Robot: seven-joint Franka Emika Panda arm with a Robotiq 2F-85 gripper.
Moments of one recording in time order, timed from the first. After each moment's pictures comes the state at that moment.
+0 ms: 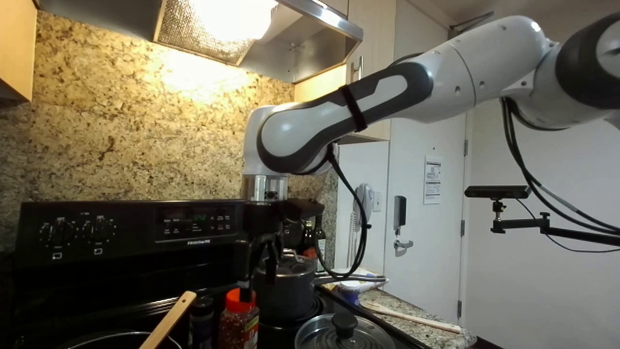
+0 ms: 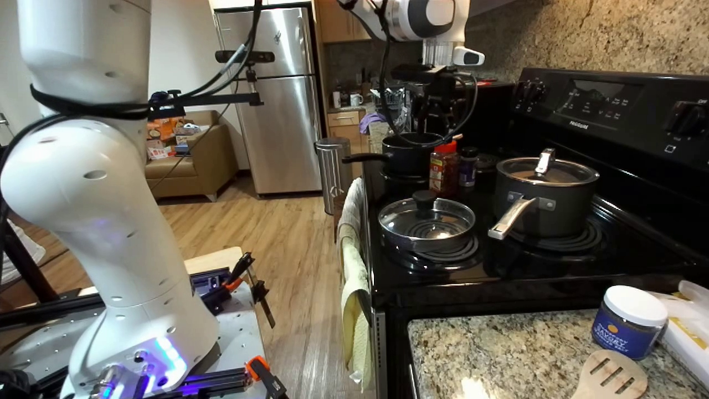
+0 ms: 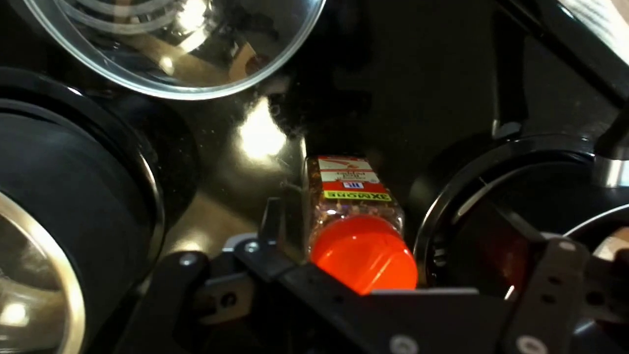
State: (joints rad) arm 0.09 0.36 0.05 -1.65 0.02 1.99 0.01
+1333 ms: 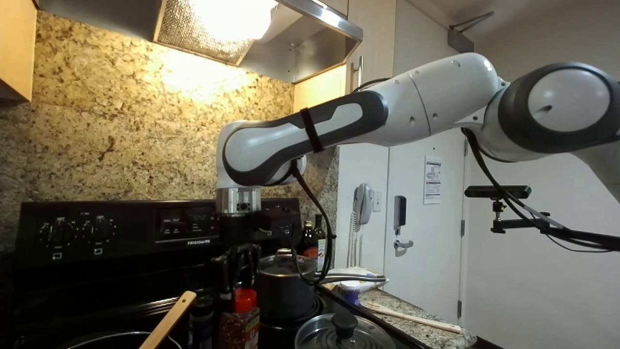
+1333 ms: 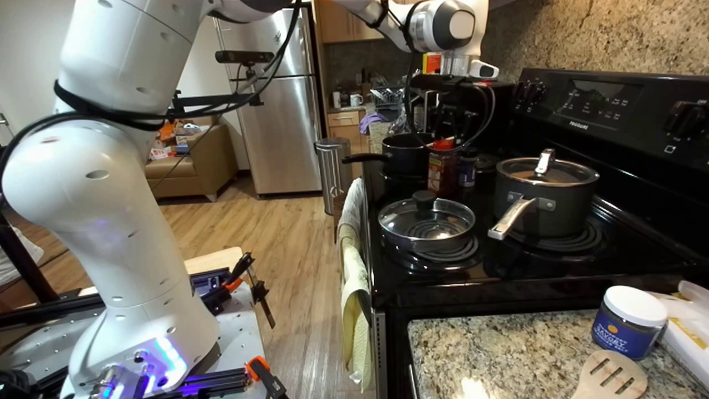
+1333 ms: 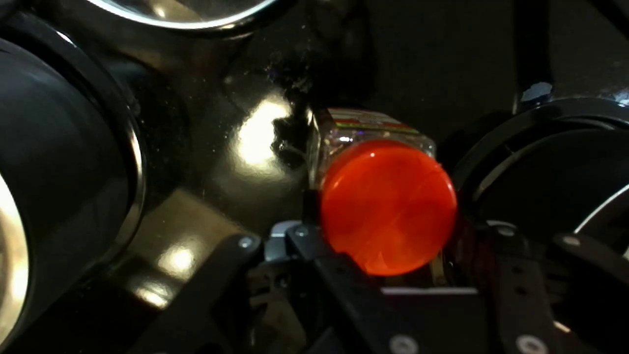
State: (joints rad) arm 0.10 0.59 0.05 -1.34 0.01 1.86 -0.01
